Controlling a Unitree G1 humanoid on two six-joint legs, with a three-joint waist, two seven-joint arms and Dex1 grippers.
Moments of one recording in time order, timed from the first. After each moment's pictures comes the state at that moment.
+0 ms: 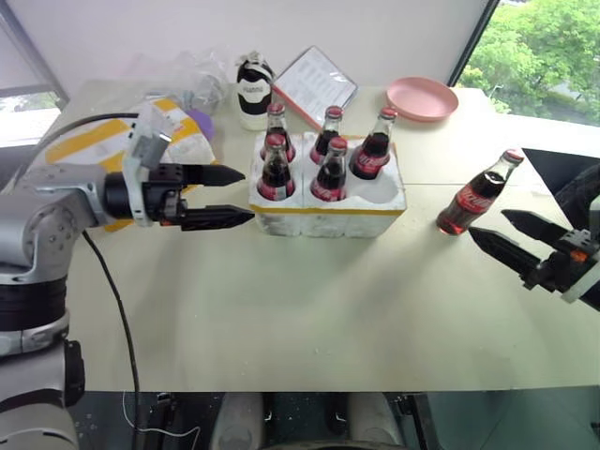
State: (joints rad) left arm -0.66 0.80 0.17 -0.20 -0.71 0.94 -1.18; right arm 0.10 -0.81 -0.72 -0.45 0.96 0.81 0.58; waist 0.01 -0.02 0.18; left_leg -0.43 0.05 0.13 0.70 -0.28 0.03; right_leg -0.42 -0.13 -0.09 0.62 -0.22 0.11
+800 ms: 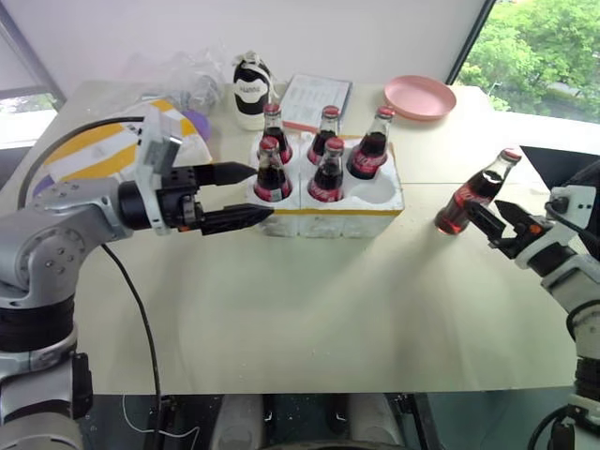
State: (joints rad) left arm -0.59 0.77 0.21 -0.34 -0.89 0.96 -0.95; right arm -0.22 -0.65 -0.48 0.01 0.71 0.59 0.52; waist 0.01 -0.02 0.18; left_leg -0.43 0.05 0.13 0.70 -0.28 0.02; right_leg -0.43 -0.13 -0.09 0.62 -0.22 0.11
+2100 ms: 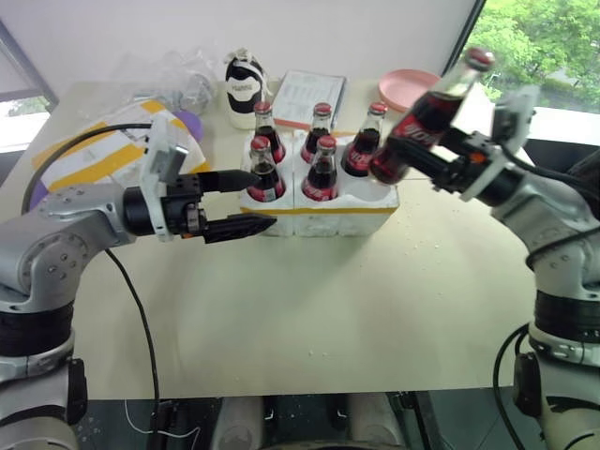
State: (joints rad) left arm -0.56 0.79 0.18 -0.36 -0.90 0.93 -0.94; right arm -0.61 -0.61 -0.20 -0.18 0.72 0.65 0.65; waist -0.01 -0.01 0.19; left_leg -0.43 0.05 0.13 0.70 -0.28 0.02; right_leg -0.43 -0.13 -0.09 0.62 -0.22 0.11
